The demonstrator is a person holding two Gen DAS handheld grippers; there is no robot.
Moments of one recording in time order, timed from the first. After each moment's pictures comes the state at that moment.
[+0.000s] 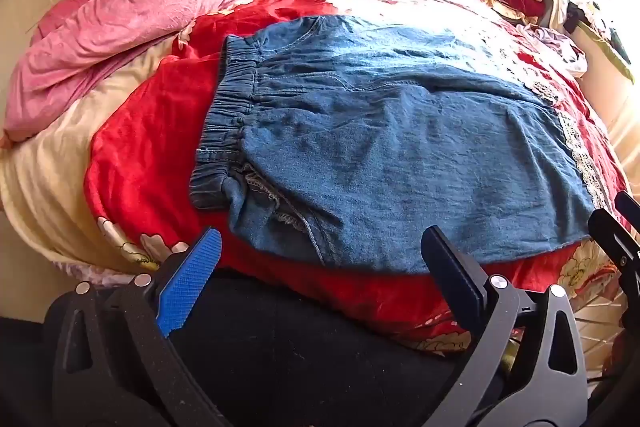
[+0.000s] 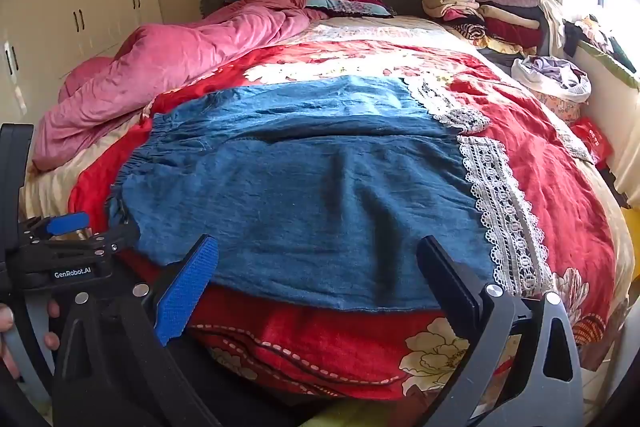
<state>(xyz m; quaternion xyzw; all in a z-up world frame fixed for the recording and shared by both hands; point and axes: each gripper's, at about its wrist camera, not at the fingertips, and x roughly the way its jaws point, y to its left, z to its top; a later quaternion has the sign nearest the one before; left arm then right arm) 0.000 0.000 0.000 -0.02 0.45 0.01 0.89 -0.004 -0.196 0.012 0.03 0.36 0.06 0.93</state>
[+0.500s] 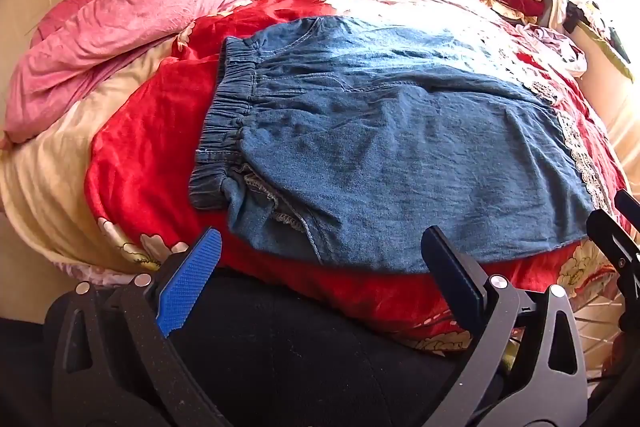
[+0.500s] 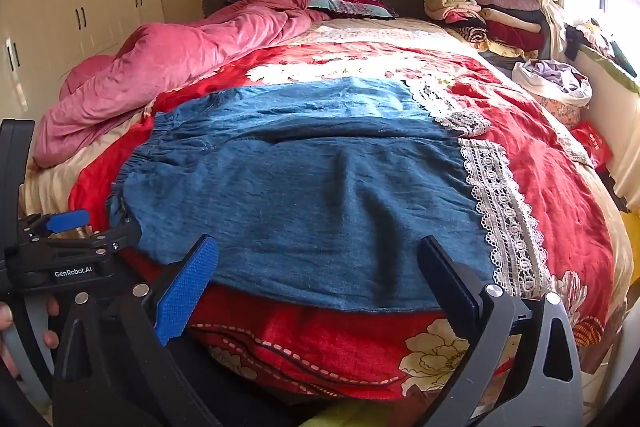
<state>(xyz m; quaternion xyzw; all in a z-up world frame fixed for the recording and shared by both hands) 0.000 -0.004 0.000 -0.02 0.45 0.01 0.89 -0.004 -0.195 0.012 0.02 0.35 0.06 0.93</state>
